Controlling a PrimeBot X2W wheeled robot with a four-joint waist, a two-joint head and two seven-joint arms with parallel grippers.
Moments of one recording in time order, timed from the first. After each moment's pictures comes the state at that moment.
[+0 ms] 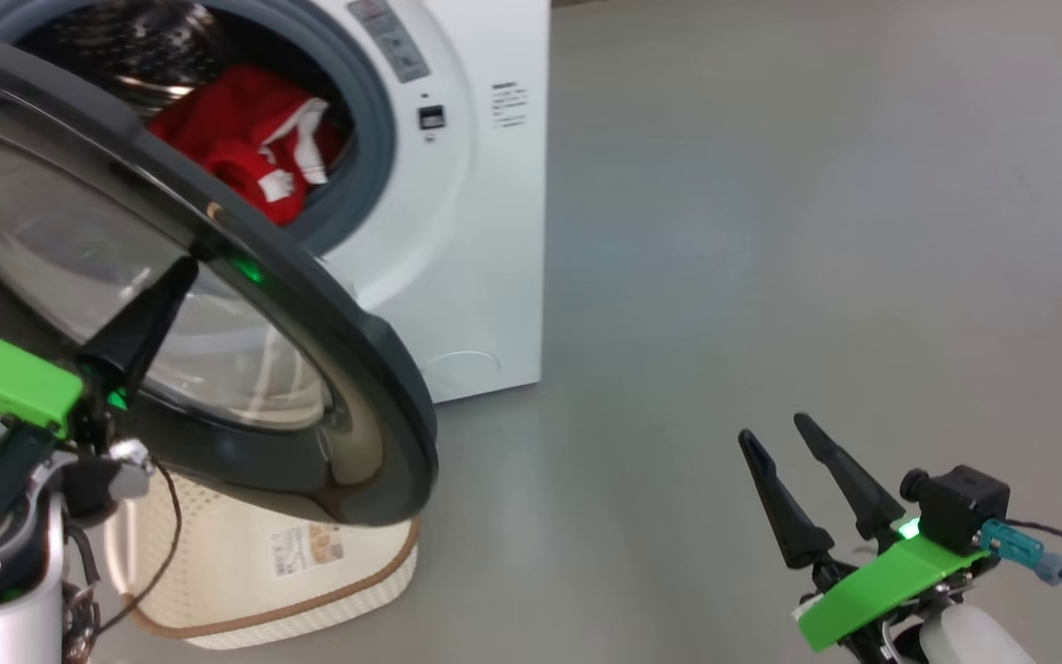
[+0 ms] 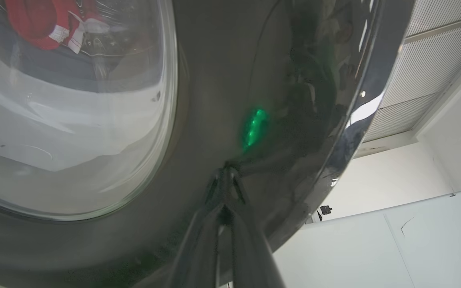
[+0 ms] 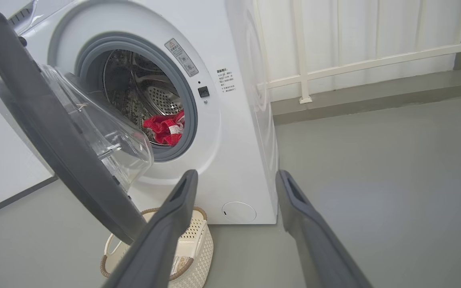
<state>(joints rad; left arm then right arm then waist) -0.43 0.15 0.08 -0.04 -1.40 0.27 0.67 -0.18 -0.25 0.31 0.25 0.56 0.13 -0.26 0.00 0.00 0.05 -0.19</state>
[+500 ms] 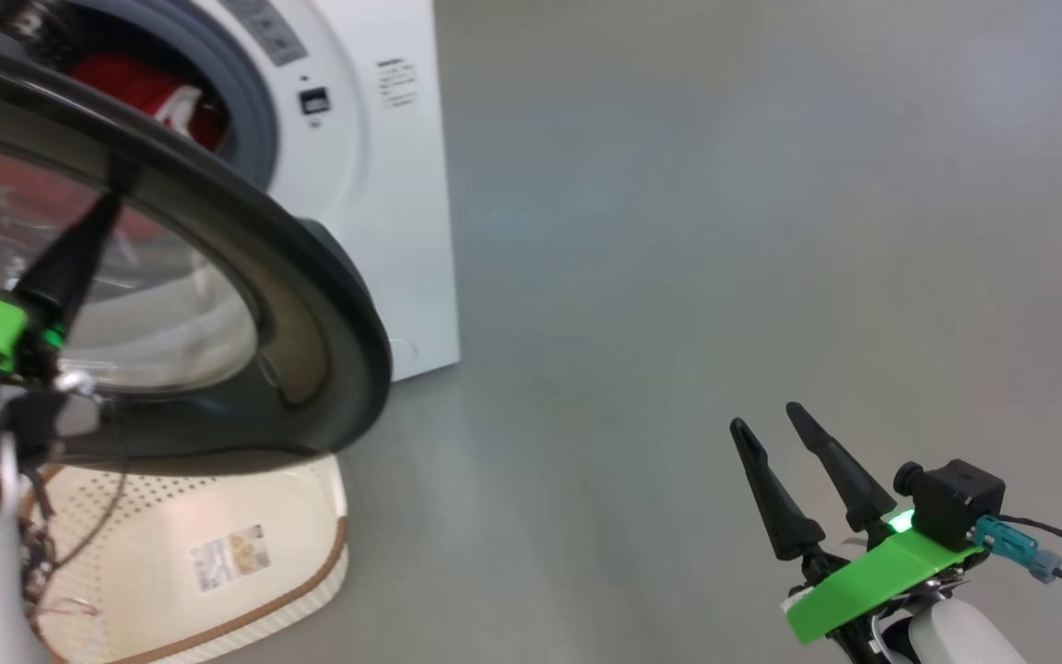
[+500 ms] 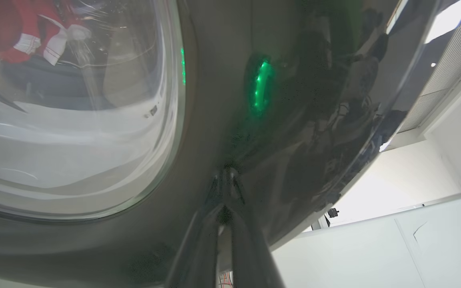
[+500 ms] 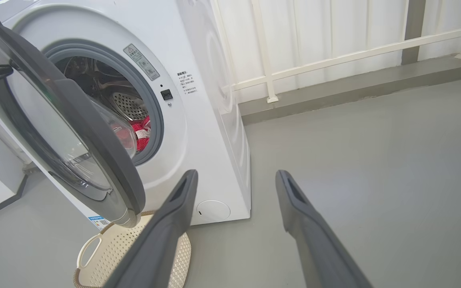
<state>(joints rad) -0.56 0.18 0.11 0.11 -1.34 0.22 0.58 -0.19 -0.22 0.29 0.23 0.54 0.13 -0.26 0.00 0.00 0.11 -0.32</state>
